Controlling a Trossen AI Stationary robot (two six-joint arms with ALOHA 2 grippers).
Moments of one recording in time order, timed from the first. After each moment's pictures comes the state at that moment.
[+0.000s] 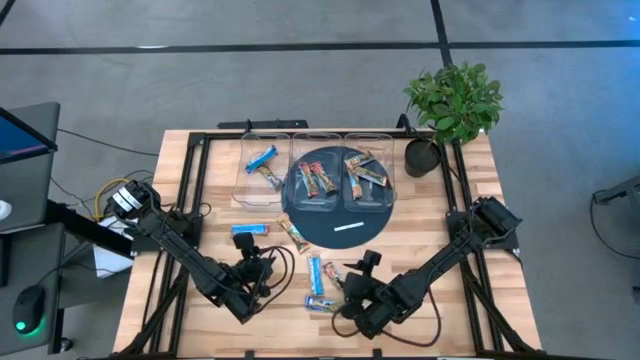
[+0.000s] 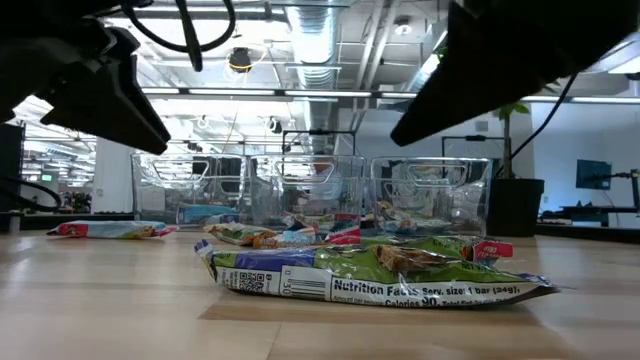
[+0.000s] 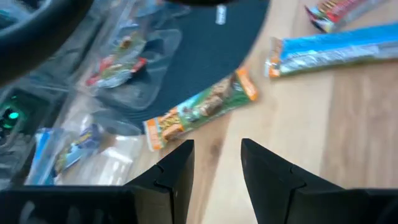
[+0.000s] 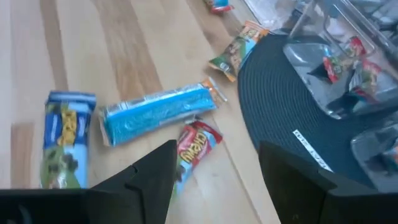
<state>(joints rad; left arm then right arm) -0.73 1.67 0.95 -0.74 -0.92 -0.80 0.67 1.95 1.29 -0.53 0.84 0.72</state>
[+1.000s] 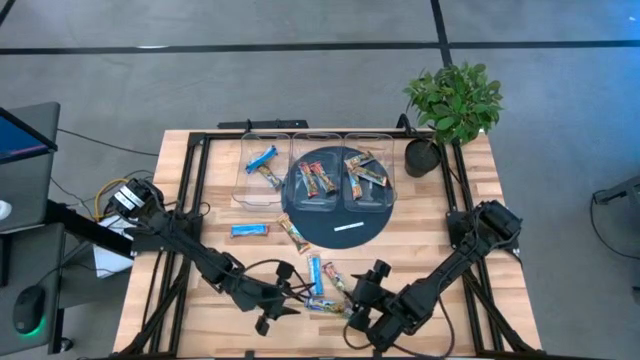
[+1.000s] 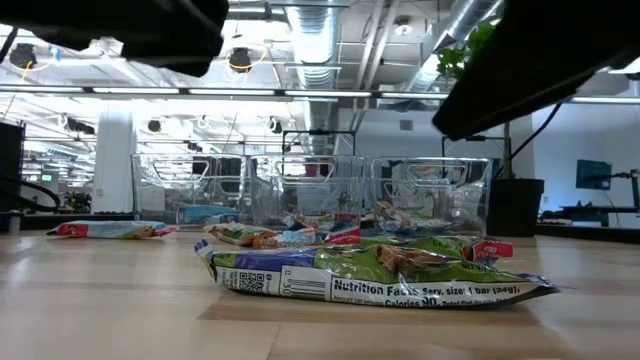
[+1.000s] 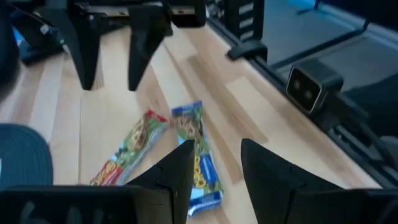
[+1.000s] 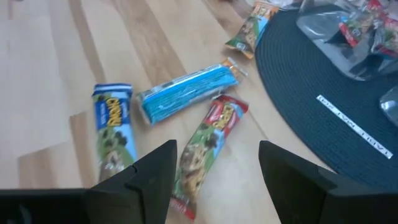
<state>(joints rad) -0.66 1.67 0.77 0.45 -0.31 0.04 0.76 1.95 1.29 -0.57 0.84 0.96</state>
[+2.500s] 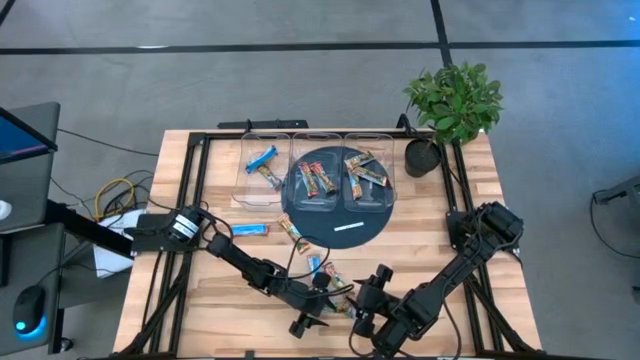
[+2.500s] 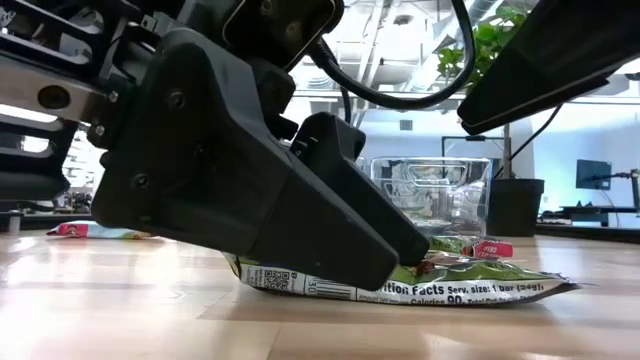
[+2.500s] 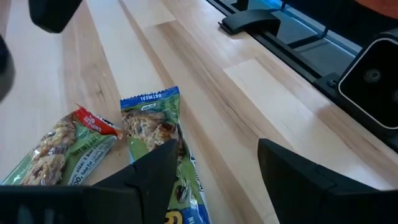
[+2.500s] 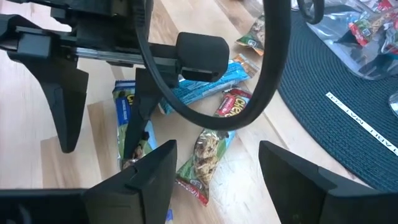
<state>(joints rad) -0.49 2.14 1.04 0.60 -0.01 0.01 0.80 1.95 1.29 -0.57 0.84 0.96</state>
